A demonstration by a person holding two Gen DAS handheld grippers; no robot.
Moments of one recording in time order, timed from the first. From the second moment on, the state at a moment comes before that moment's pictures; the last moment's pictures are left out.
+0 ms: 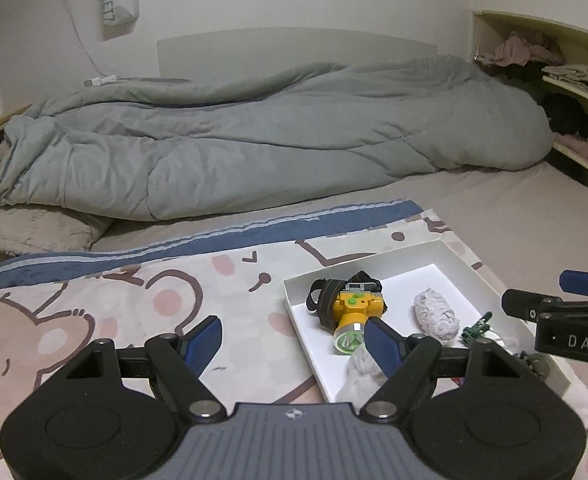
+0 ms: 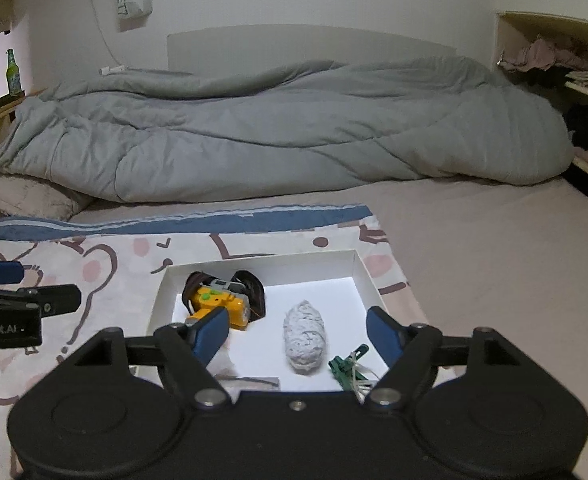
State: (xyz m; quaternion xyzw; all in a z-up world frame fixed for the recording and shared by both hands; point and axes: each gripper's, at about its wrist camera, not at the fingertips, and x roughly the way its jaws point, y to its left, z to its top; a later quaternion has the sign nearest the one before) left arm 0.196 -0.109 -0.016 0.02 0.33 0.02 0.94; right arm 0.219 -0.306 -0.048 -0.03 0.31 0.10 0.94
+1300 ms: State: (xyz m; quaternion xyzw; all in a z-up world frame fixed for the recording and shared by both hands) left arm 0.069 -0.080 -0.001 0.01 0.33 0.00 0.94; right arm 0.066 -0.311 -0.010 -0.04 0.29 0.06 0.95
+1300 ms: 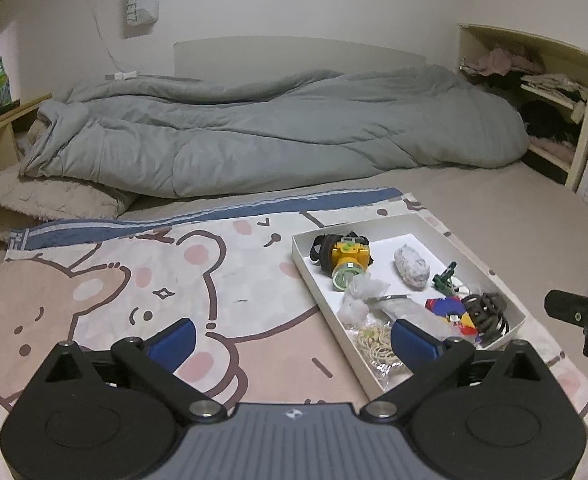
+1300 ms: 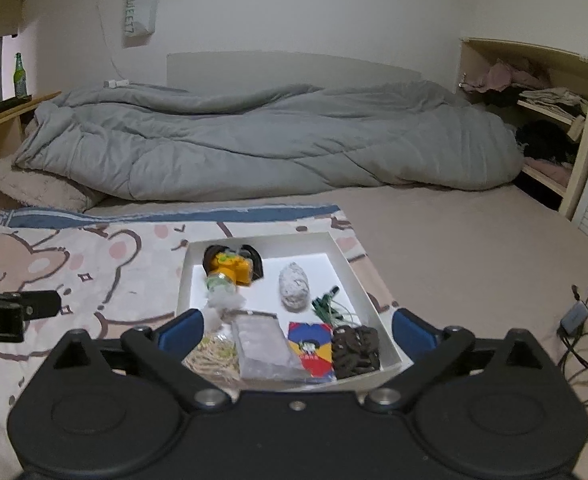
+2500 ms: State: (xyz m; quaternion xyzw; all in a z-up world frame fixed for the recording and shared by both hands) left arm 0.063 -0.085 -0.011 0.05 0.34 -0.01 0.94; right arm 0.051 -0.319 -0.032 -0.03 0.32 0.05 0.94
